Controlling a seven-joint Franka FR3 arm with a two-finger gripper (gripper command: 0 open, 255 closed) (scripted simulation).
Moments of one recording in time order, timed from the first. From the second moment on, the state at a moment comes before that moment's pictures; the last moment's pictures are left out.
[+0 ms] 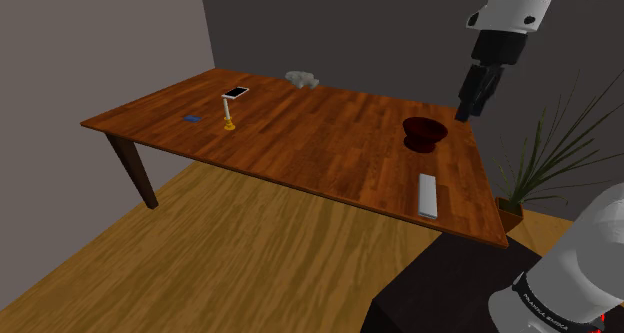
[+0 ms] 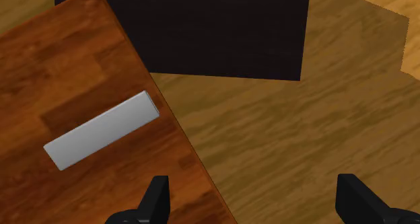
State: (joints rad) arm 0.01 -0.78 -0.07 -2.38 0.12 1.53 -0.13
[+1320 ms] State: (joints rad) arm -0.21 -0.48 -0.03 -2.71 0.05 2.21 0.21
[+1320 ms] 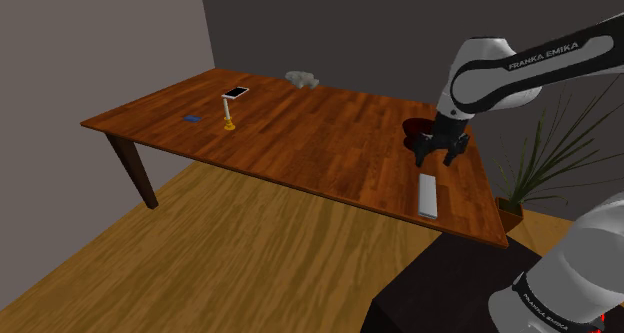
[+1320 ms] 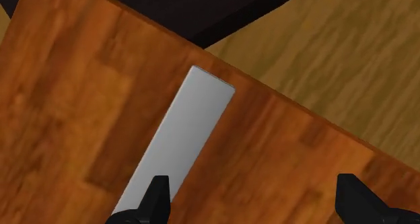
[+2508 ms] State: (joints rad) arm -0.36 0.02 -0.05 -2.74 -0.05 2.77 0.47
